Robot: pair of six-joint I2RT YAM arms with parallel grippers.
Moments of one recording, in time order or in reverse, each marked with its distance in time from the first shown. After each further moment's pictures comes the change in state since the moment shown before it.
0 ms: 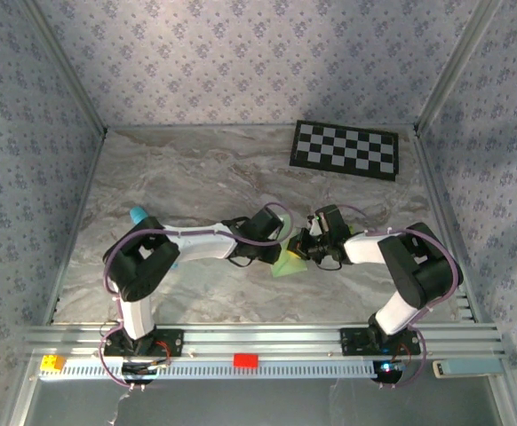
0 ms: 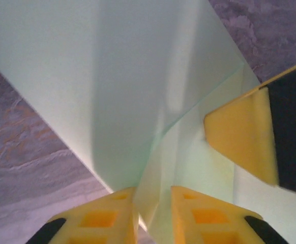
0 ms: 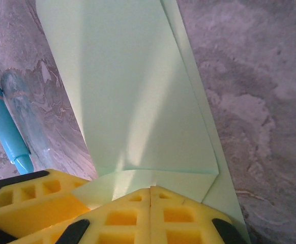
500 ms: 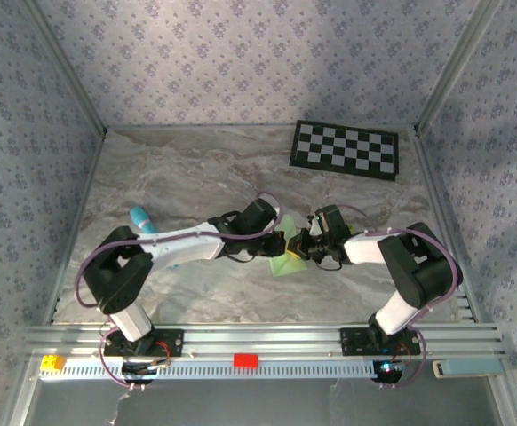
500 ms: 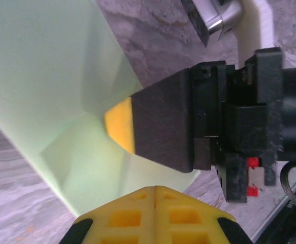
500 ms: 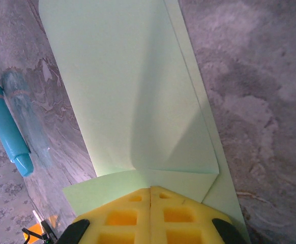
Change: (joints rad) left arm 0.000 -0.114 -0.015 0.071 0.200 -0.230; right arm 0.000 0.001 -0.001 0.004 -0.002 -0.005
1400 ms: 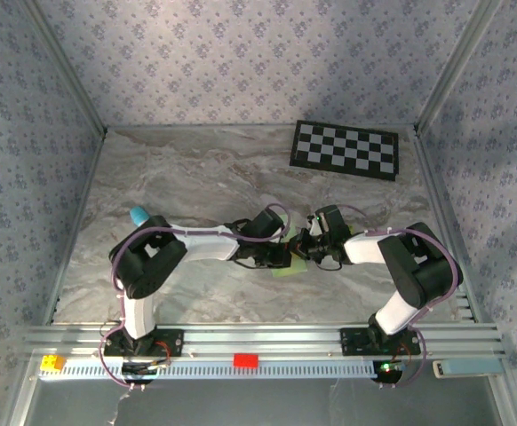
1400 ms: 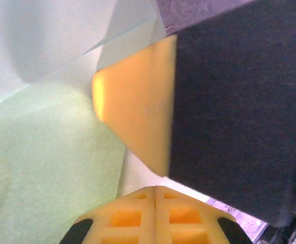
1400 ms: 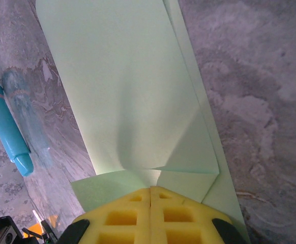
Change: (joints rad) left arm -0.006 0.169 -0.011 0.092 0.140 -0.076; right arm -0.005 0.000 -0.002 0.001 -0.001 -0.003
